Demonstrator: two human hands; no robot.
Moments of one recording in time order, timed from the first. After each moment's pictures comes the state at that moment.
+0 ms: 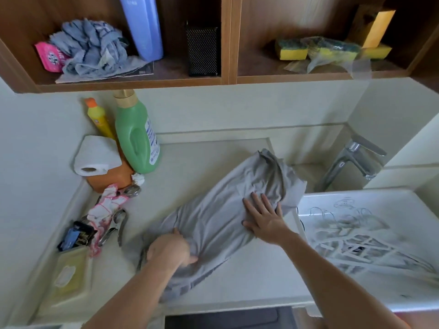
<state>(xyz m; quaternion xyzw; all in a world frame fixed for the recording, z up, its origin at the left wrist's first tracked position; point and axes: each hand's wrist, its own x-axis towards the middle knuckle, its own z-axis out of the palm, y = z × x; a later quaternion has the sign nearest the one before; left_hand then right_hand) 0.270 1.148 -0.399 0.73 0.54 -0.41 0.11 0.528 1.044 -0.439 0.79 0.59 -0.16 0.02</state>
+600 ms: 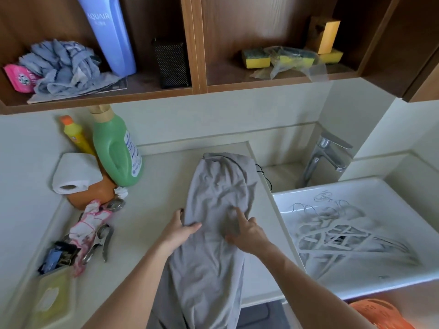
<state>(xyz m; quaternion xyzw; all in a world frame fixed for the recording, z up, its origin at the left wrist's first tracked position) 0.304 1.160 -0.407 0.64 0.53 0.12 0.54 0.485 1.020 -0.413 0.84 0.42 -0.32 -0.15</state>
